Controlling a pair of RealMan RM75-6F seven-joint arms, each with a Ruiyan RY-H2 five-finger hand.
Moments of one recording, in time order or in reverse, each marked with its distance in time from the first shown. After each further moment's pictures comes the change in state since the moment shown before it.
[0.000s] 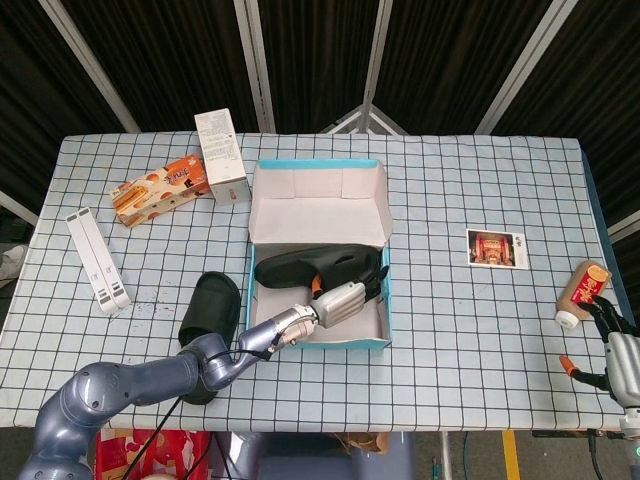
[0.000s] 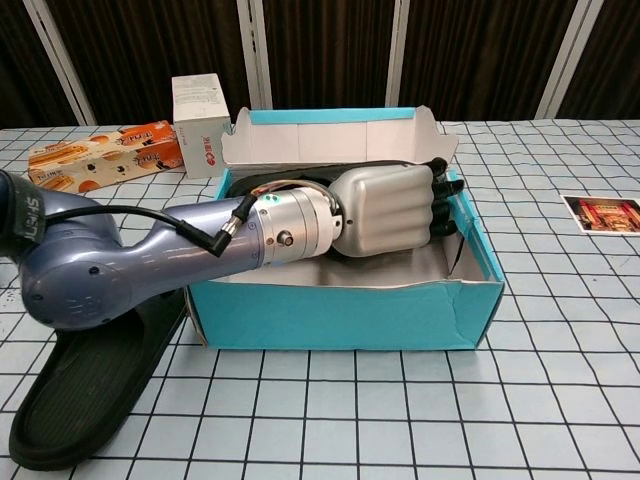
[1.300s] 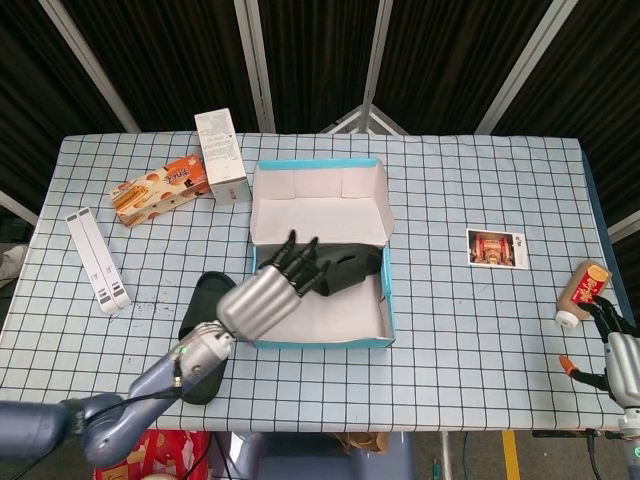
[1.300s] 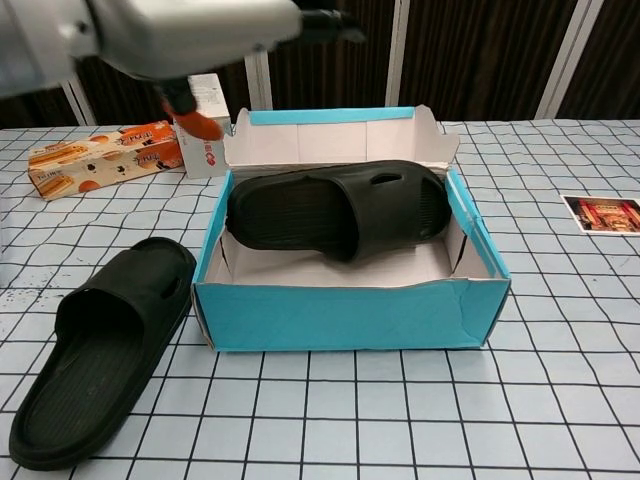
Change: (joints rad) left arm 0.321 0.695 -0.013 -1.144 -0.352 0.353 0.134; right arm -0.003 0.000 0.003 -0.017 0.013 0.007 -0.023
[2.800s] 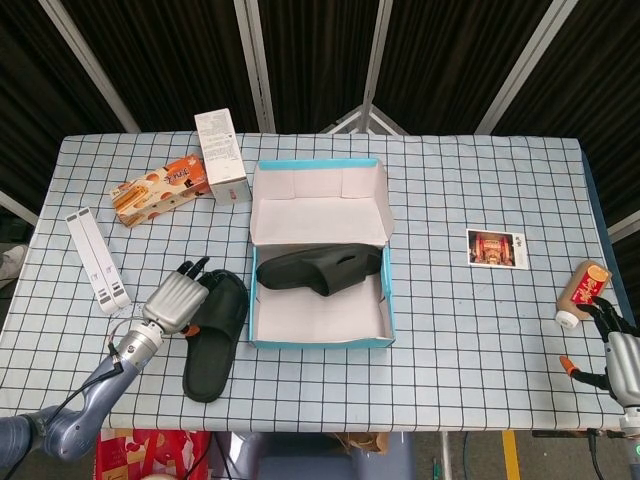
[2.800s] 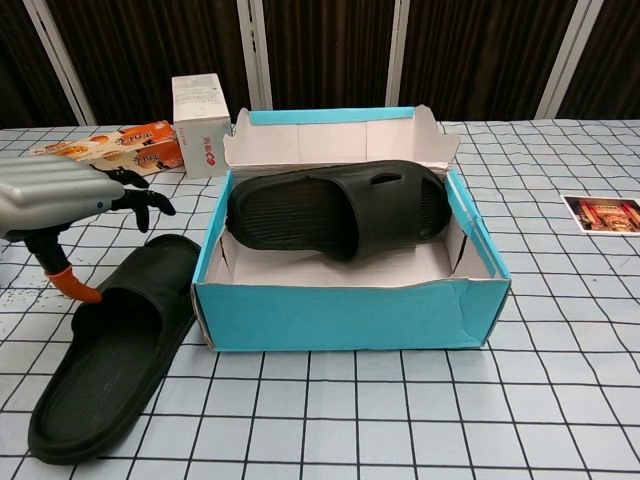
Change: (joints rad) left arm 0.177 -0.074 0.157 0.386 -0.096 -0.138 -0.748; right arm 0.008 0.009 -0.001 0.004 0.012 -0.029 0.020
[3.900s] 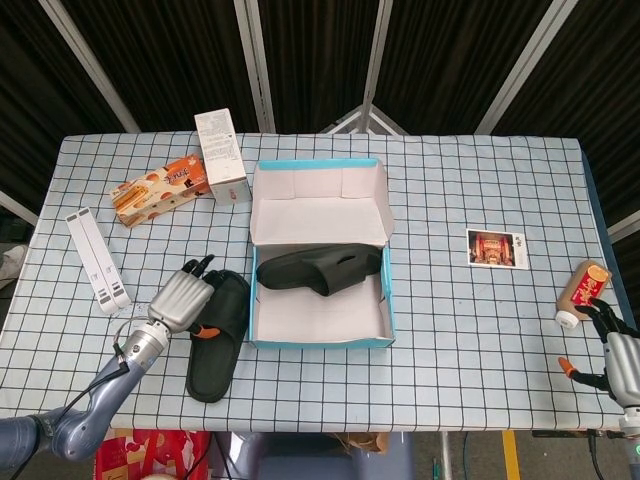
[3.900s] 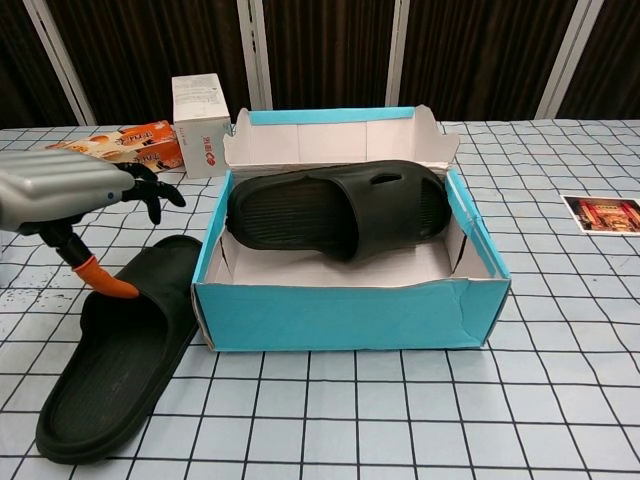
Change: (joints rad) left arm -0.005 -0.023 -0.024 -0.019 -0.035 0.019 0.014; right arm 0.004 0.010 -0.004 -0.011 0.007 -0.017 0.010
